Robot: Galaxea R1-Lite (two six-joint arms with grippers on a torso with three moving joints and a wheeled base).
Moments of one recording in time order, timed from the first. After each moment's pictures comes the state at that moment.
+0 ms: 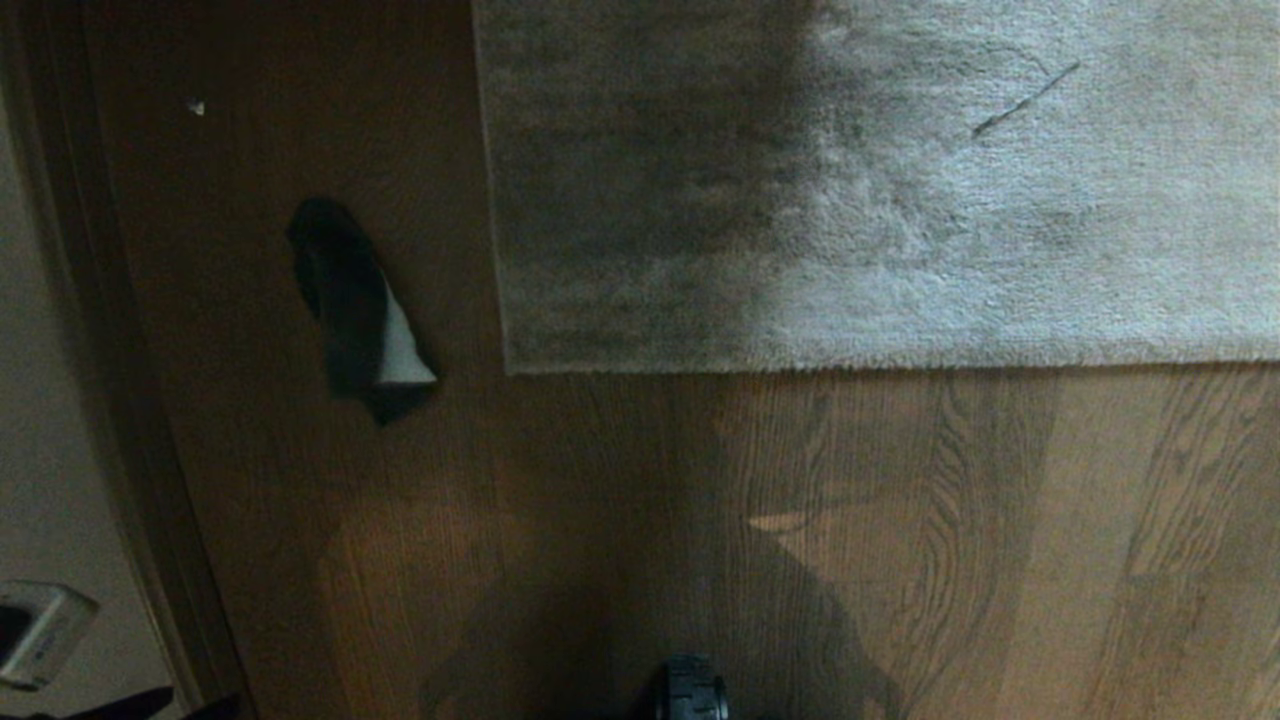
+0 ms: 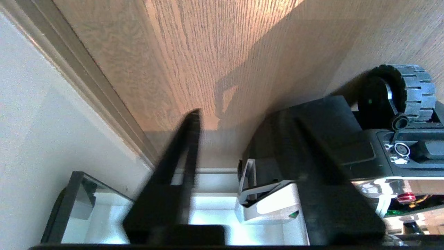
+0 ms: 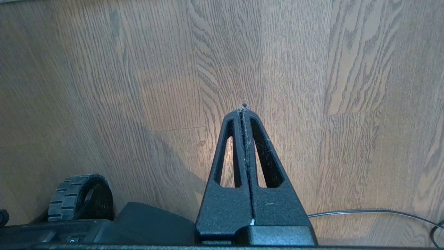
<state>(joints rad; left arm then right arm) -0.07 0.86 -0.22 0.01 0.02 -0.04 0.01 0.00 0.00 -0.01 -0.06 0.07</state>
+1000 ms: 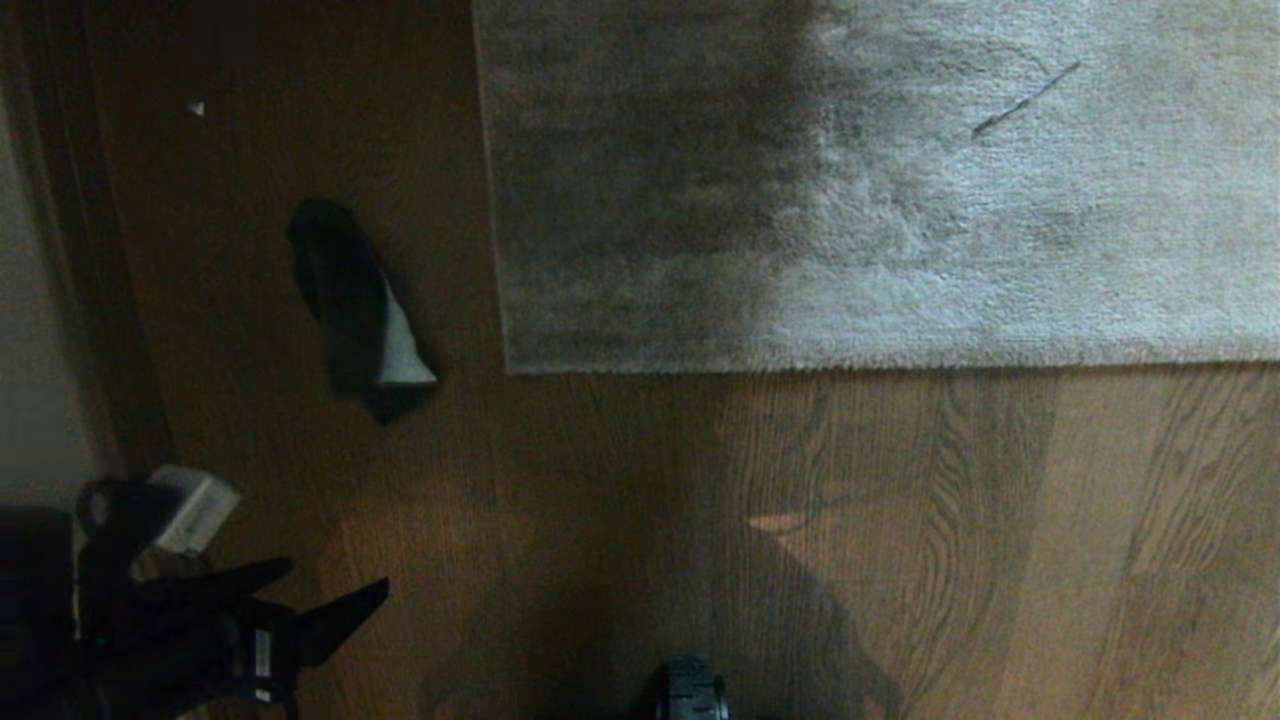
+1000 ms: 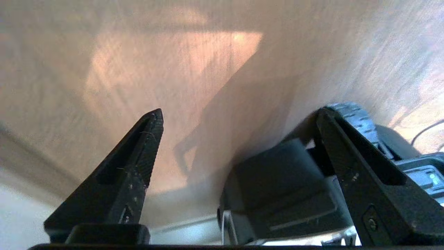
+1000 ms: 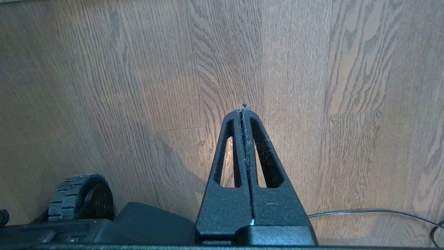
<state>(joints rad) -0.21 1.22 -0.23 -0.48 -0.08 -0.04 0.01 0.00 0.00 -0.01 -0.06 0.07</state>
